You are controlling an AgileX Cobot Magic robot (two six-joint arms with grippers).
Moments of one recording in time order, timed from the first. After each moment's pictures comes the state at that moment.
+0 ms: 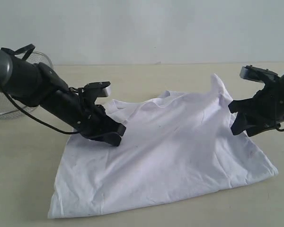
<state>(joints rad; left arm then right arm) -0.34 2.10 -1.19 -0.93 0.58 0.90 -0.20 1.96 -1.17 0.55 0.80 -0.58</state>
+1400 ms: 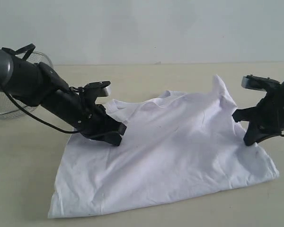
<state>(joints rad) -0.34 2.11 -1.20 -0.93 0.59 0.89 -0.20 1.98 -1.17 0.40 0.83 -0.46</state>
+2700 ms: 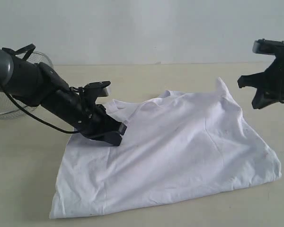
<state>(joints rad) -0.34 2.11 -1.20 -0.93 0.59 0.89 -0.20 1.94 -1.34 0.31 0.78 -0.31</state>
